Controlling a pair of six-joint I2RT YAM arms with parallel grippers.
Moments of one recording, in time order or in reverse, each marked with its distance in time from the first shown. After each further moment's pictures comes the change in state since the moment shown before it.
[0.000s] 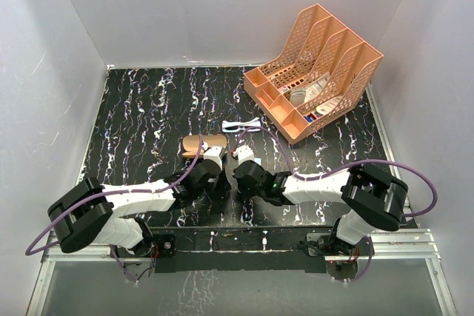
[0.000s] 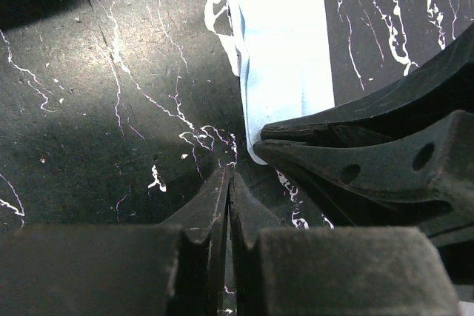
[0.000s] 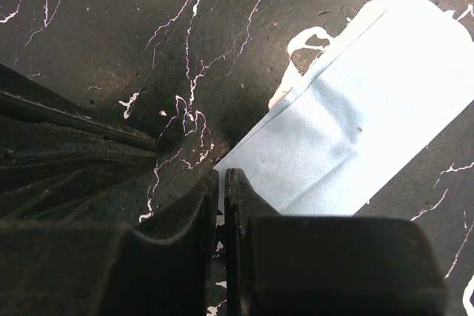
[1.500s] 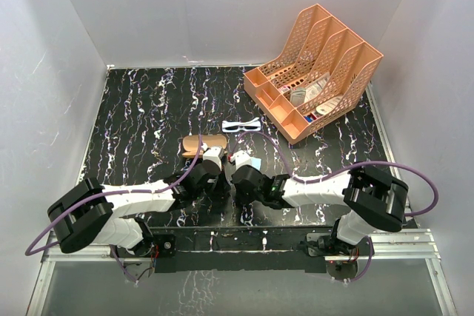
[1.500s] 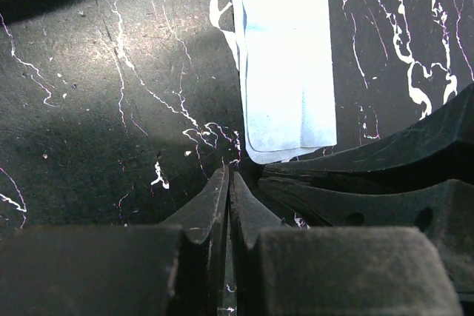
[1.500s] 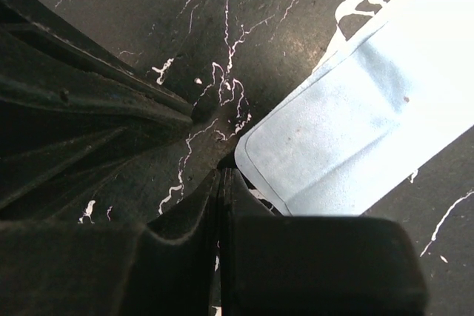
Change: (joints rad) left arm 0.000 -0.008 -0.010 0.001 -0.003 -0.009; right arm 0.051 -0.009 0.011 -0.044 -0.021 0.038
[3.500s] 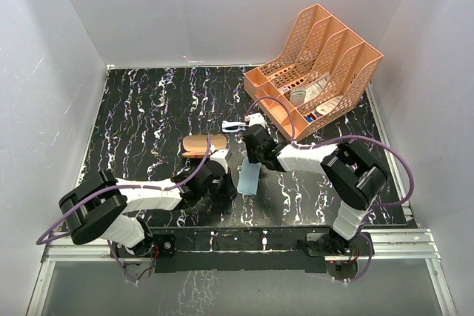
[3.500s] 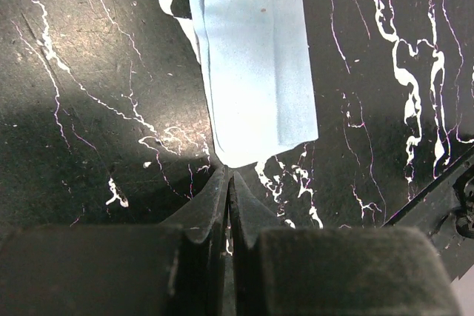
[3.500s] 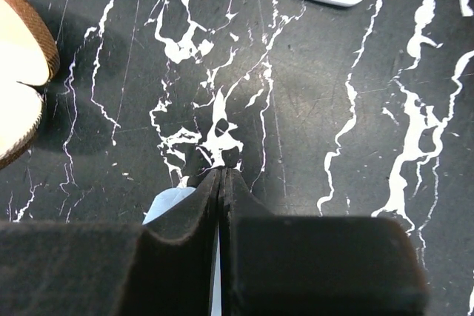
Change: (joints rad) left arm -0.012 0.102 0.008 0.105 0.085 0.007; right arm -0.372 0.199 0.208 0.034 0.064 -0.155
